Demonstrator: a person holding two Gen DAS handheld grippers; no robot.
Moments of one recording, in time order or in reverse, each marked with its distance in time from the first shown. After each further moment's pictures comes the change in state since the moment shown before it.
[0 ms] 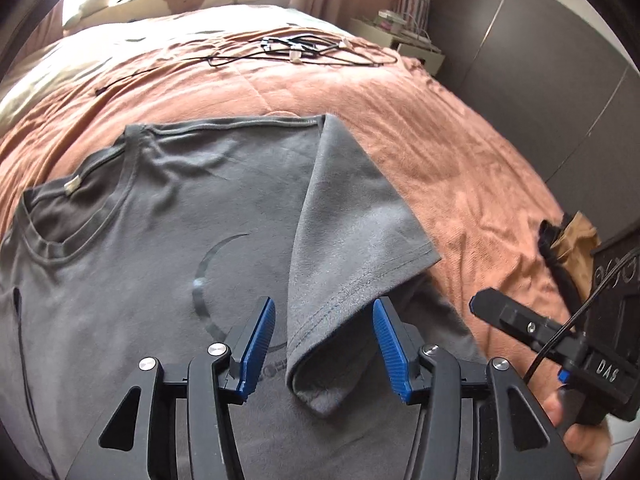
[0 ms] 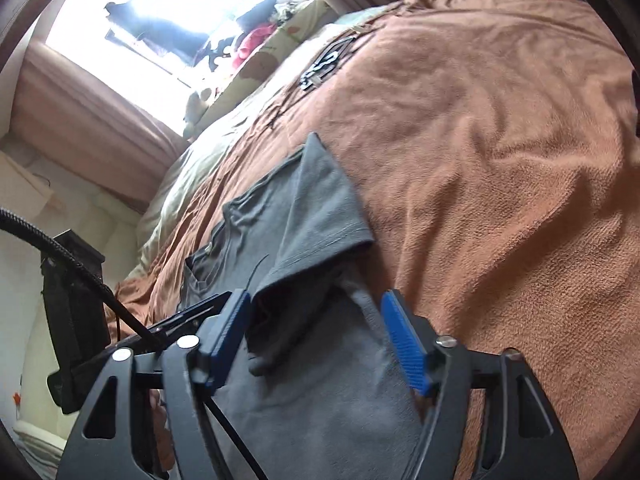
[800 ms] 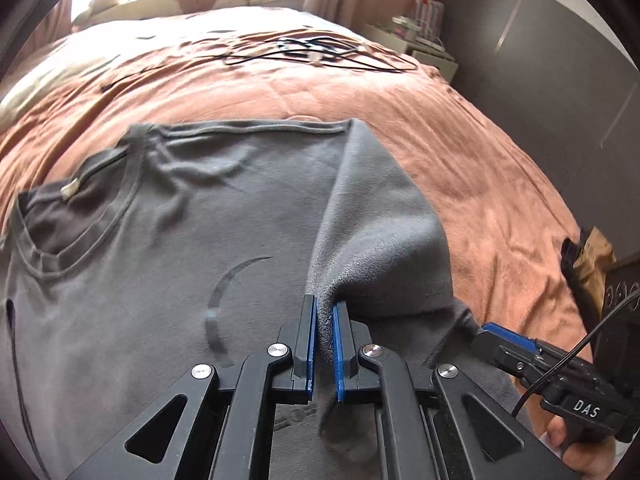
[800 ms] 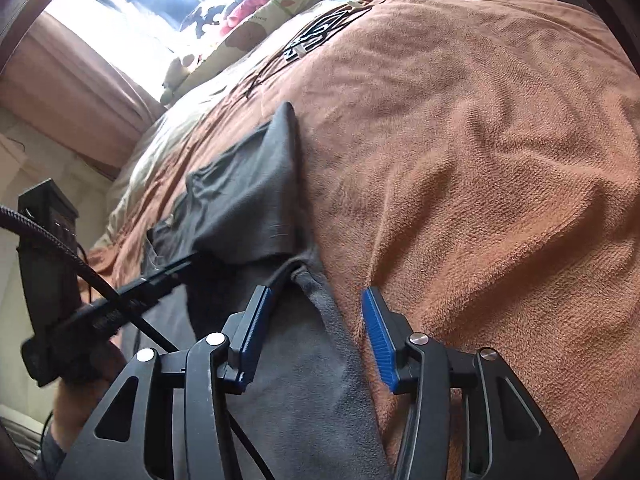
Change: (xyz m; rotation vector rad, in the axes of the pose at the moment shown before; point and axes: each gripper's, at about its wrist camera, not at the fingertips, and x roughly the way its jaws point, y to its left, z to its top) left arm 0.018 0.031 0.010 -0.062 -0.035 0.015; right arm 0.014 0.015 -0.005 -0.114 0.076 -0.131
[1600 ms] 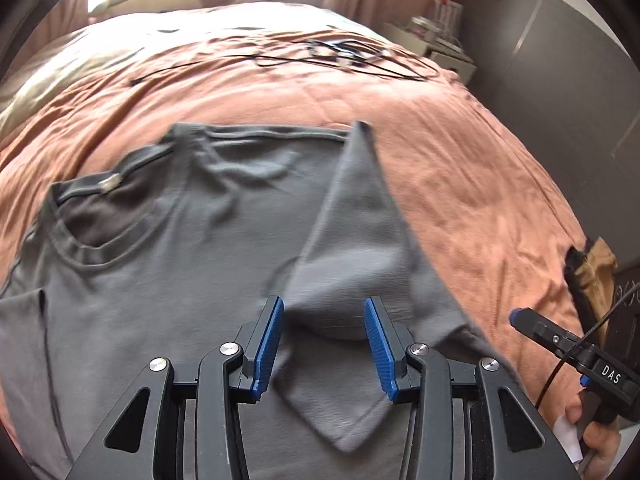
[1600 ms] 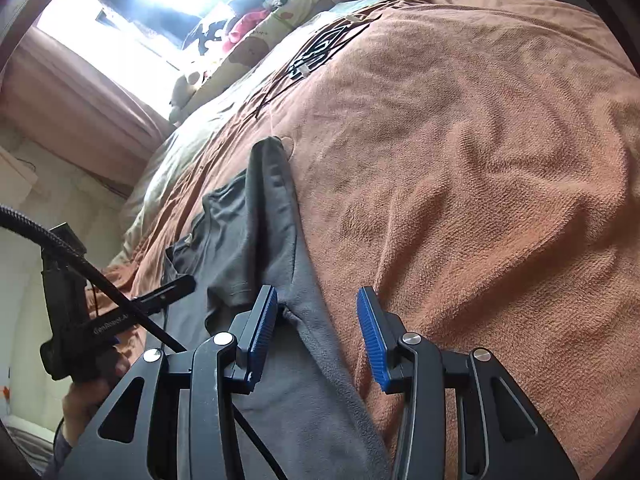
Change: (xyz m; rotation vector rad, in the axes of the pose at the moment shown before) left arm -0.023 0.009 0.005 -0.004 0.033 0.028; right arm -0.027 -0.008 0.008 0.062 -0.034 0.084
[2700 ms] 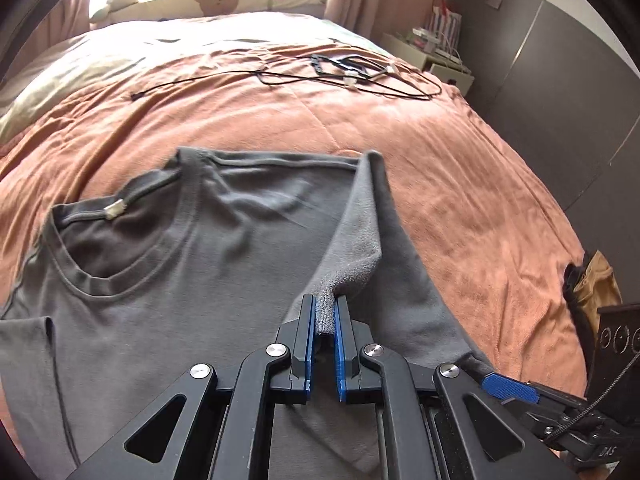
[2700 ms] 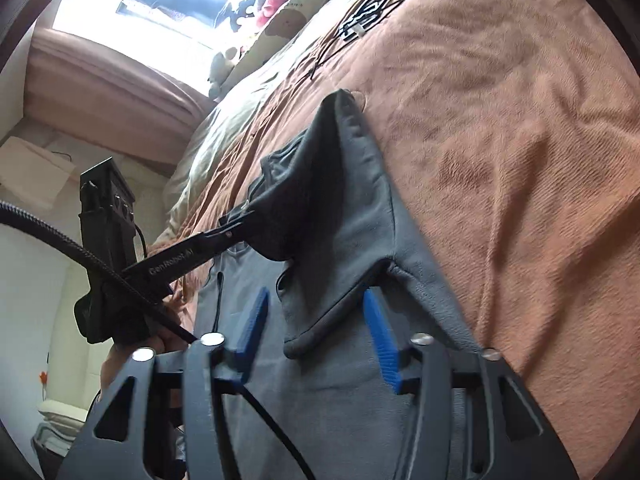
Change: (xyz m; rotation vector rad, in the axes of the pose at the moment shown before) left arm -0.010 0.026 0.022 -0.016 -0.040 0.003; right arm 0.042 0.023 -0.014 0.048 0.101 0.184
